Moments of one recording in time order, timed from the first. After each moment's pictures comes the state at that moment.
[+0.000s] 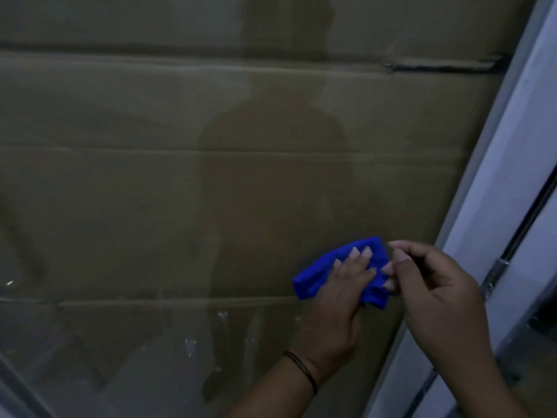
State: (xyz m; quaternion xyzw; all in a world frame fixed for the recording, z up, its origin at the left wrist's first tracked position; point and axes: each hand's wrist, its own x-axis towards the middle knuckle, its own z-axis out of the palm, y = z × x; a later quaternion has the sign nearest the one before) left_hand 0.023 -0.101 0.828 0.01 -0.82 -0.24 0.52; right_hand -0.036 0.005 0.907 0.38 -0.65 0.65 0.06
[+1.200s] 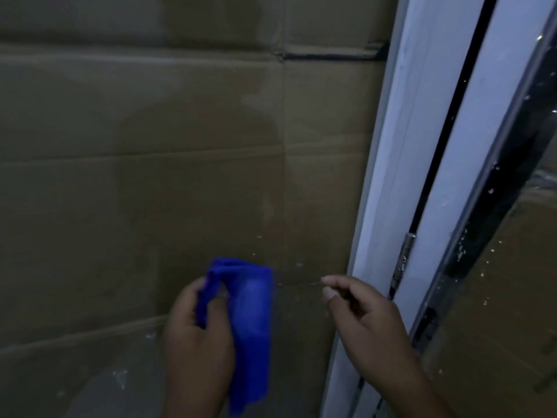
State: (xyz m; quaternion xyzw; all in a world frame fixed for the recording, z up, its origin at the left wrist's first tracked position) left_hand 0.074 -0.093 0.854 0.37 -0.61 -0.43 0.56; right_hand -0.047 0.041 0.869 0.34 -0.72 0.60 -0.06
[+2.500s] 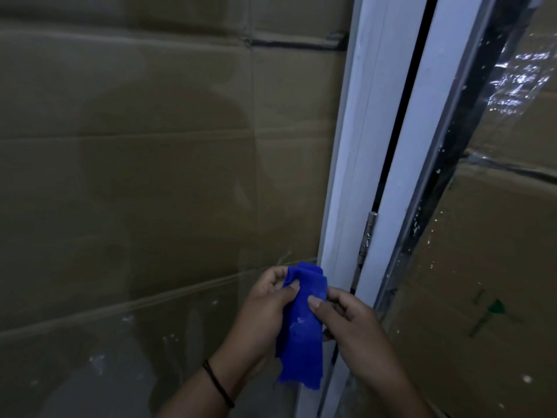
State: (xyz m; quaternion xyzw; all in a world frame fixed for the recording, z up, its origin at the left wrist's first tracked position) left_hand 0.023 -0.047 0.841 0.17 -0.55 -0.80 0.18; right_hand -0.039 0.075 0.842 0.23 -0.65 0.68 -0.27
